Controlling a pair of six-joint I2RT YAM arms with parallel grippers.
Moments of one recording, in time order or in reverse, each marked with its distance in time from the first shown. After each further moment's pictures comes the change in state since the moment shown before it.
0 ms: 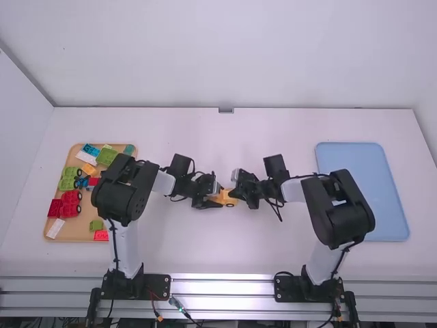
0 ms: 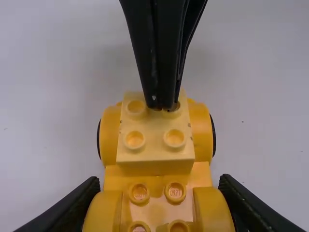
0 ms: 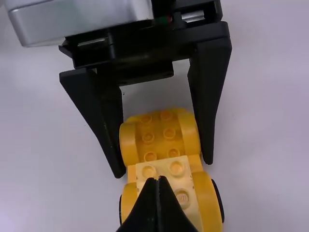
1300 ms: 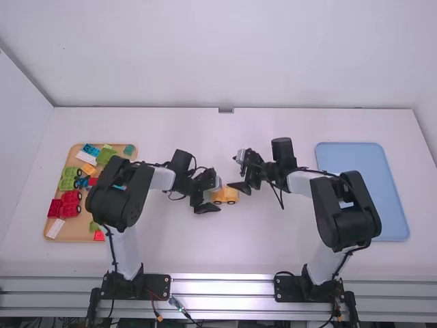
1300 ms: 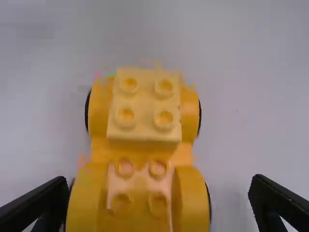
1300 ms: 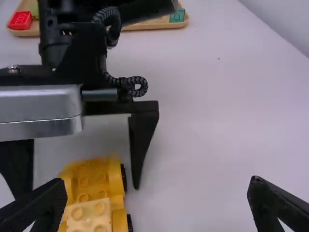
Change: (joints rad) left arm 0.001 -0.074 0.068 -0.278 -0.132 -0.096; right arm -0.066 -0.039 0.103 0.129 -0.056 0.027
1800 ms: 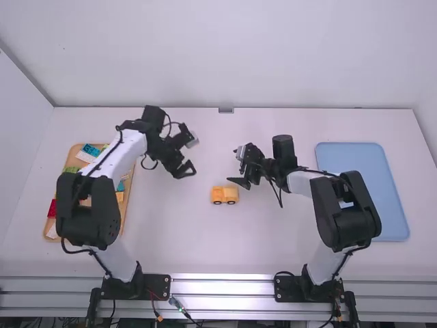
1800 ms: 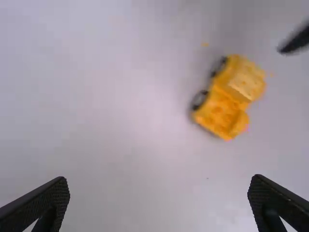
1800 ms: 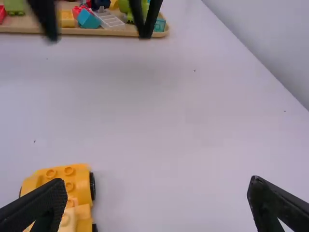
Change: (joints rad) left arm 0.187 -0.200 0.471 -0.743 -0.372 -0.342; right arm 0.000 0.000 0.000 0.116 0.040 0.009
